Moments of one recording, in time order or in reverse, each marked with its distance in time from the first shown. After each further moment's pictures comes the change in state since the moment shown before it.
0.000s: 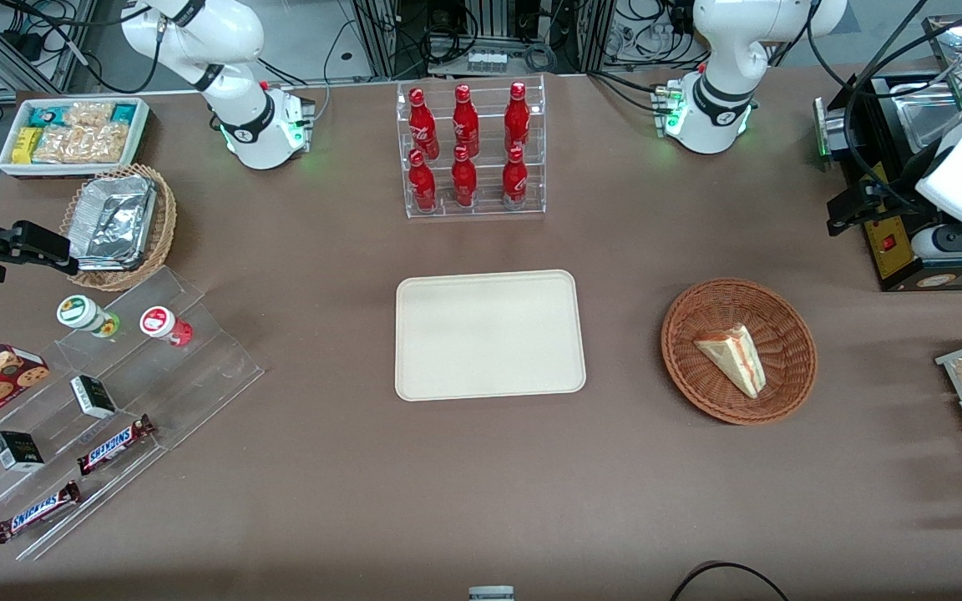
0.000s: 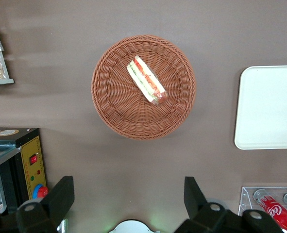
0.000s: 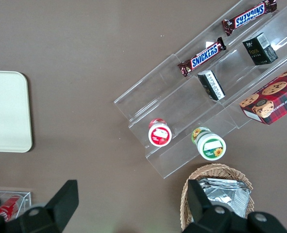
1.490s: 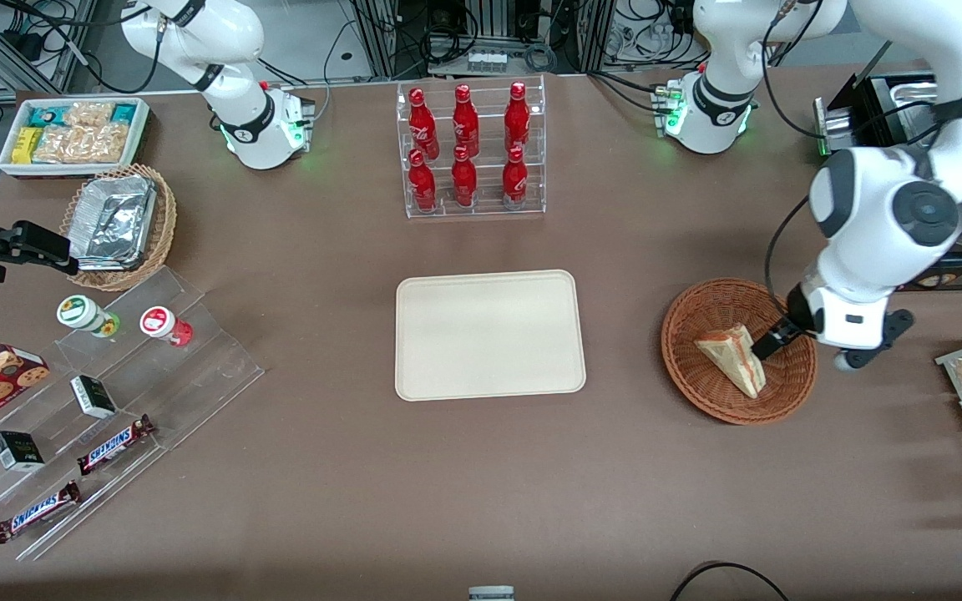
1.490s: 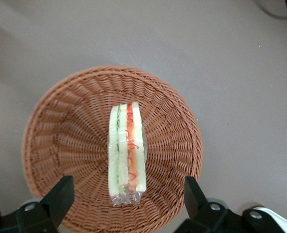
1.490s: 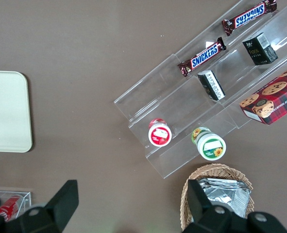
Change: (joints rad) arm -0.006 0.145 -0.025 -0.531 0.010 0.879 -0.647
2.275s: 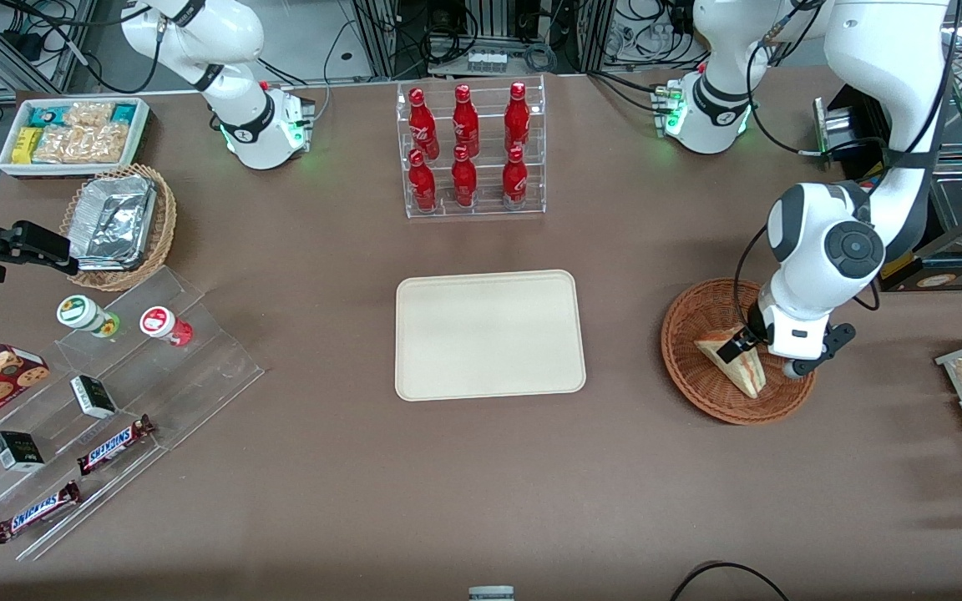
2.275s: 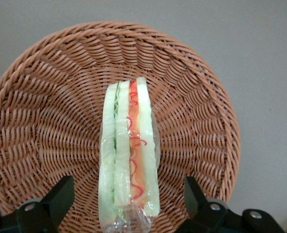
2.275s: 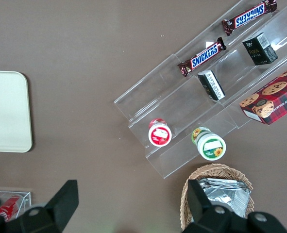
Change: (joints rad) arm -0.002 0.118 -0.012 -0.061 0.017 0.107 -0.012
